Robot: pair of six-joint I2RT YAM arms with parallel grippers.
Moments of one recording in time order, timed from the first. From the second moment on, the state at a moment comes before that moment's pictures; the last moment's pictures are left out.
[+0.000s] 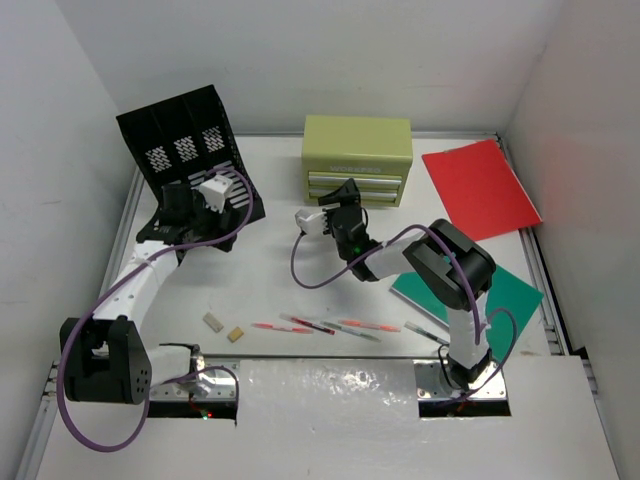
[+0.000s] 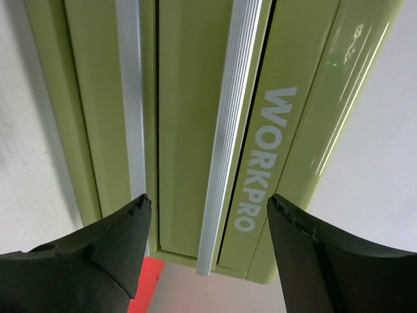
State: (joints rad) left arm -0.02 1.21 0.82 -0.39 0.21 0.30; right arm 0.73 1.99 0.87 0.90 0.59 -1.52
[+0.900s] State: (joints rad) left arm -0.02 1.21 0.82 -0.39 0.21 0.30; right arm 0.69 2.09 1.00 0.84 0.59 -1.51
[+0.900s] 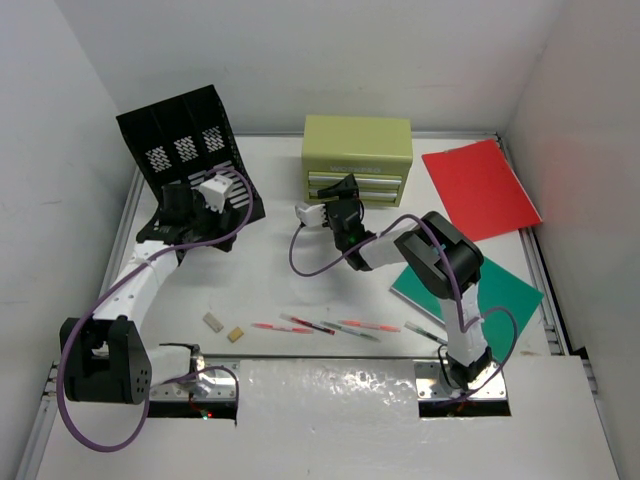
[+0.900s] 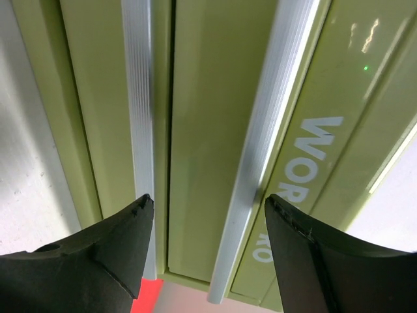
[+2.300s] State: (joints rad) left arm -0.02 1.21 0.82 -0.39 0.20 0.30; right arm 0.70 2.11 0.98 1.01 0.62 -1.55
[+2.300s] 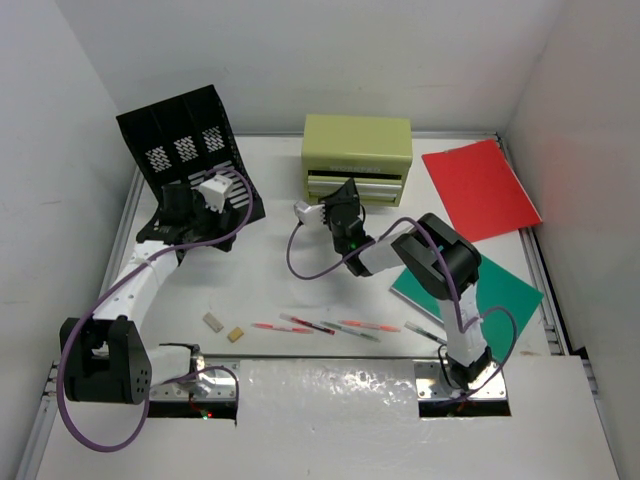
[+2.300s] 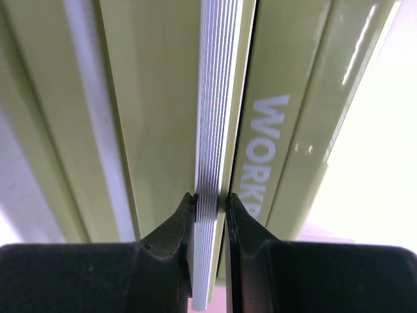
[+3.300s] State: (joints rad) left arm -0.02 1.20 0.82 -0.41 0.22 0.32; right arm 0.93 1.69 0.69 0.81 0.78 -1.30
